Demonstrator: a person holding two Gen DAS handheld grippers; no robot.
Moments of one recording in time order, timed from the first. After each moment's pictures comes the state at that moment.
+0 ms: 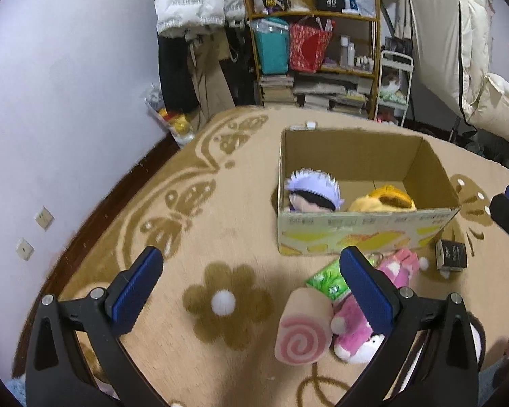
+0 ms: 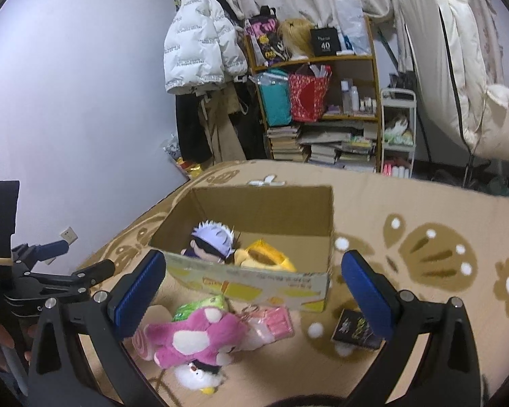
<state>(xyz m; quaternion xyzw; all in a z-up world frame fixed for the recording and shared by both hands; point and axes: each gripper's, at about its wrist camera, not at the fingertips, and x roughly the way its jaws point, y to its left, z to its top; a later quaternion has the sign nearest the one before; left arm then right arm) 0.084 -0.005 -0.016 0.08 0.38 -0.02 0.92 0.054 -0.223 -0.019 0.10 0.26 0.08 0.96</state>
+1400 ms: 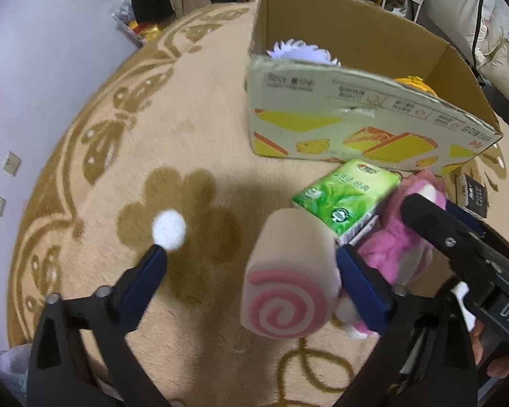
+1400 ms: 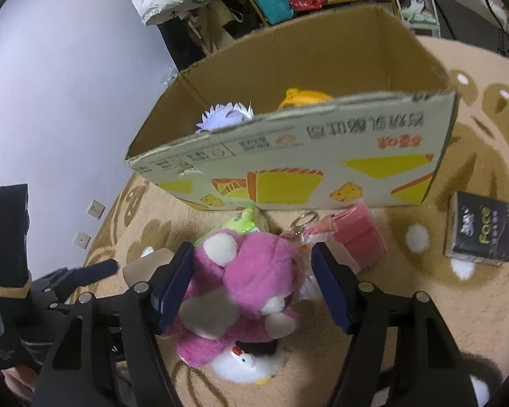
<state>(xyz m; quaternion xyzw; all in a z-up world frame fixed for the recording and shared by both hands) 0.111 -0.015 -0.122 0.06 0.56 -0.04 0.83 0.117 -0.184 -0.139 0.21 0.43 0.15 0.86</state>
